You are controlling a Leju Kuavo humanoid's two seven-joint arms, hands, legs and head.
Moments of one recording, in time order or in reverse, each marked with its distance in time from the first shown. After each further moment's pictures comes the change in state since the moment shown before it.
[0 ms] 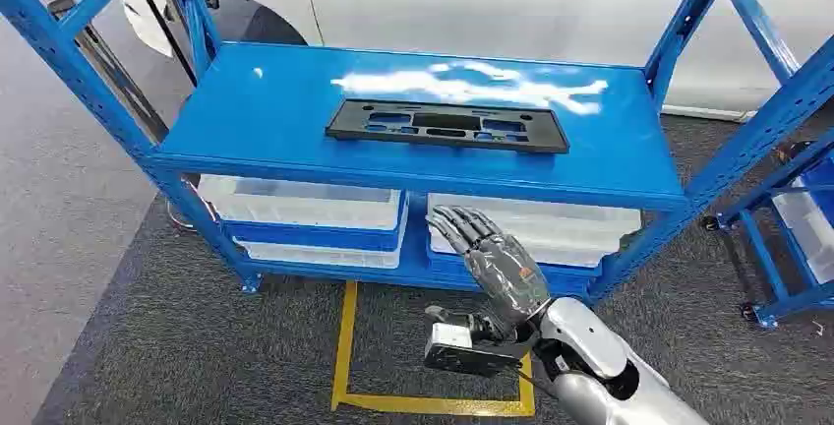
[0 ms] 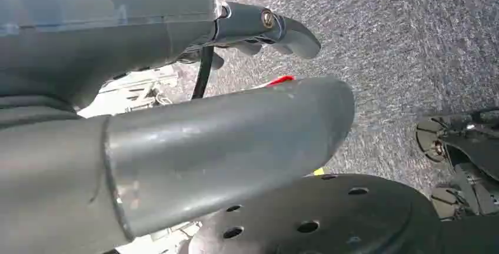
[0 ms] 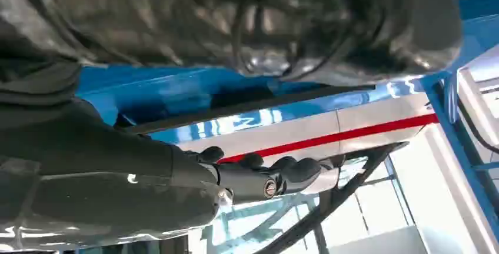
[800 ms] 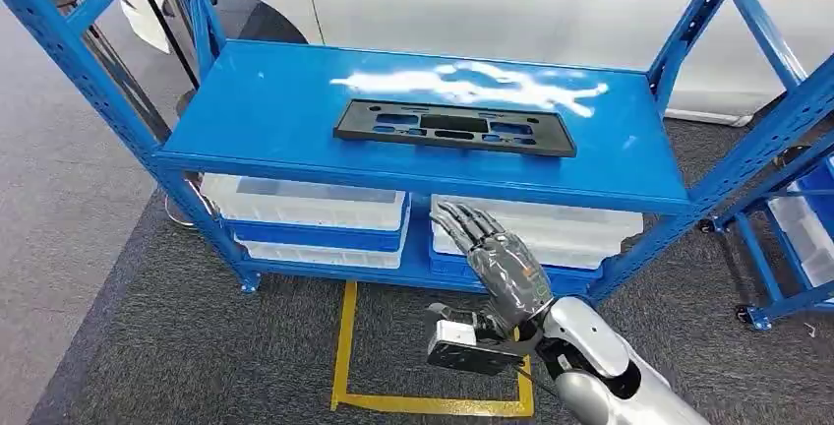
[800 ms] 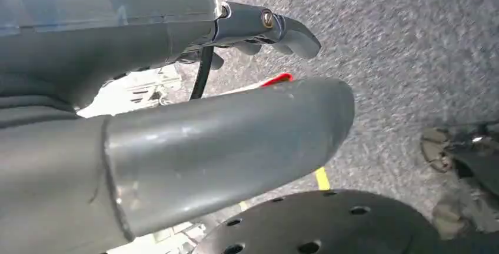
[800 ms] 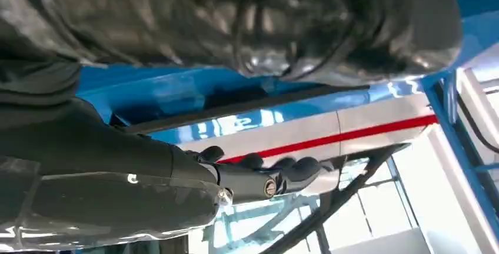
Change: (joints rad) left arm -0.003 0.003 -0.001 0.003 0.001 -0.002 0.009; right arm 0.010 -0.015 -0.007 0.010 -0.013 -0.013 -0.010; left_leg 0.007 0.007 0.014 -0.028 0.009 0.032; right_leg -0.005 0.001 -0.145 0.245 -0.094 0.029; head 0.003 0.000
